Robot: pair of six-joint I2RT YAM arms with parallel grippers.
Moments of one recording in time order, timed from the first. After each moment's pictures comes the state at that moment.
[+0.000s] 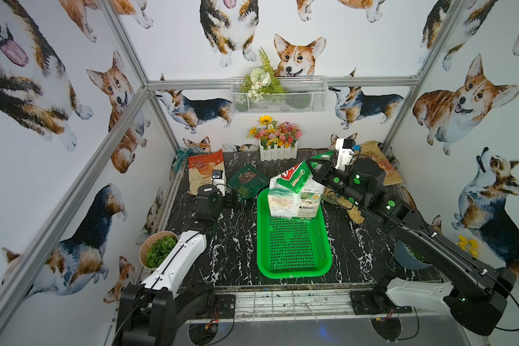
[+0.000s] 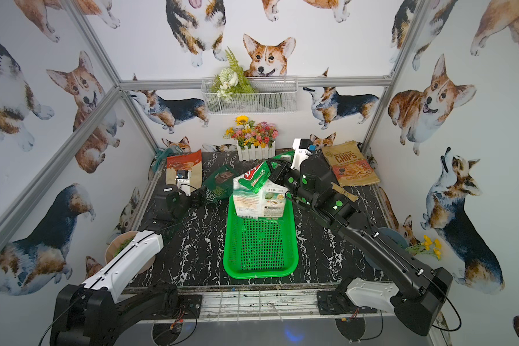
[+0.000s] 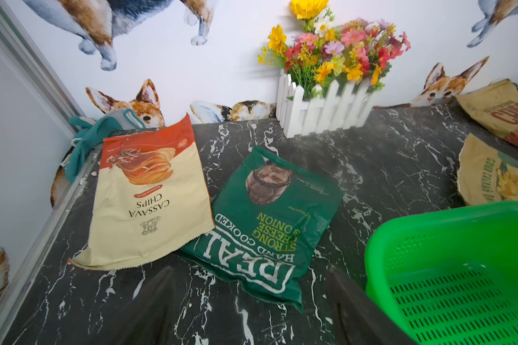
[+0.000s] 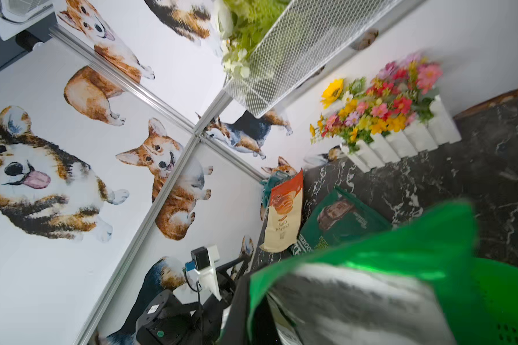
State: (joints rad) left arm -0.14 1.12 0.66 0.10 -0.03 -0.03; right arm 0.69 1.15 1.22 -0.17 0.05 0.90
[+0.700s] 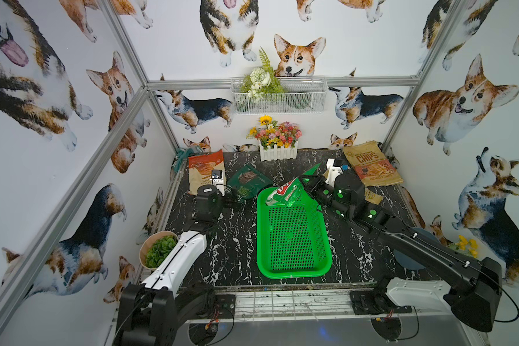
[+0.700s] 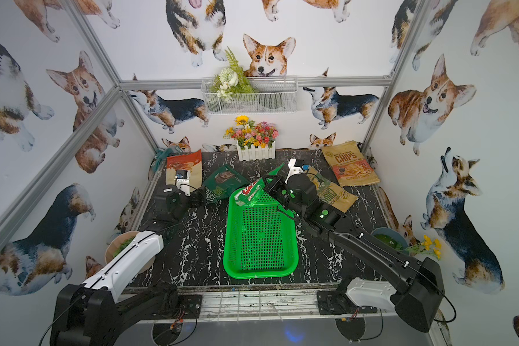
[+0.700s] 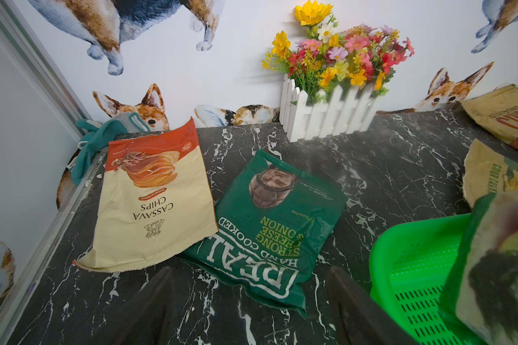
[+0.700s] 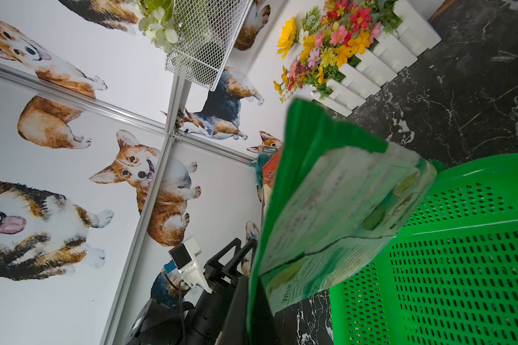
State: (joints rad) left arm -0.14 1.13 0.65 0.11 -0.04 -0.03; right arm 0.73 1.17 1.03 -0.04 0.13 1.18
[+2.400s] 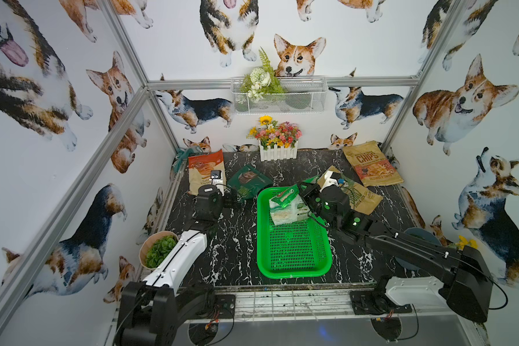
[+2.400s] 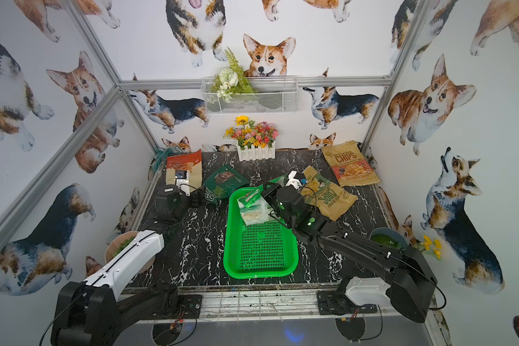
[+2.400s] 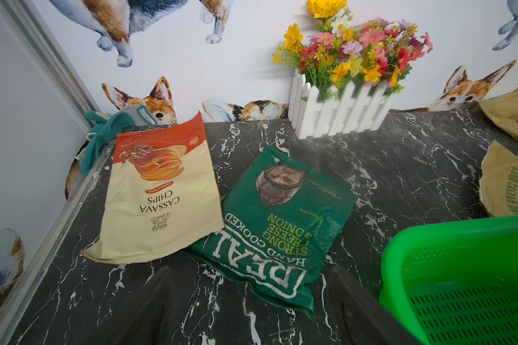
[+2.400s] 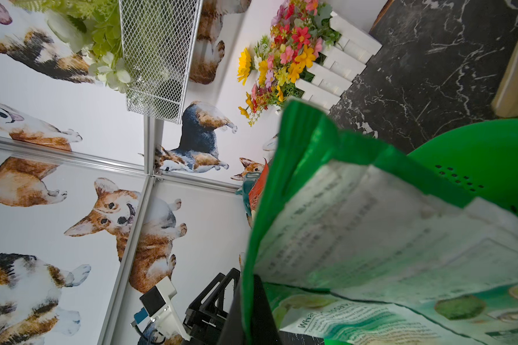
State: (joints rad) left arm -0.14 1.14 0.65 0.11 -0.07 -0.04; right arm 0.81 1.24 0.90 0.14 0.38 1.30
